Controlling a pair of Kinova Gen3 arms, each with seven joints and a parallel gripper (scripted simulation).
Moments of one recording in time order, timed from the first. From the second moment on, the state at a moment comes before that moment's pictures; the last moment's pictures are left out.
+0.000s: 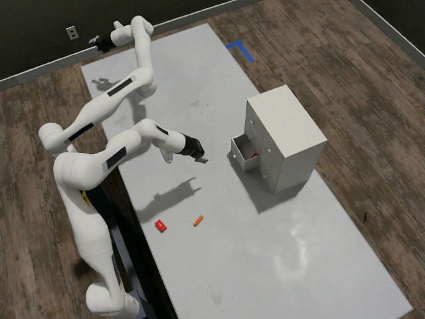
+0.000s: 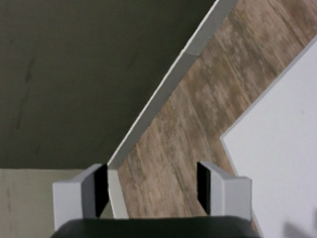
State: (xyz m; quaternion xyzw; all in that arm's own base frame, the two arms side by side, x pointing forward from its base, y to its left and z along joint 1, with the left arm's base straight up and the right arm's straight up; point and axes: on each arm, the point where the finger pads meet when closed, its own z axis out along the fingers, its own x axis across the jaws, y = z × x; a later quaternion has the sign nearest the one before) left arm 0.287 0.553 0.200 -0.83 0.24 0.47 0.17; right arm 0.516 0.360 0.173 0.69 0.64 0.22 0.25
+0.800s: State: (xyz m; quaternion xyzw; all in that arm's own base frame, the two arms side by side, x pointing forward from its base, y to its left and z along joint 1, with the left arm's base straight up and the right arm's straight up) left arm 0.287 0.553 0.200 -0.83 0.24 0.47 0.17; right arm 0.534 0.358 0.145 0.65 0.59 0.32 0.36
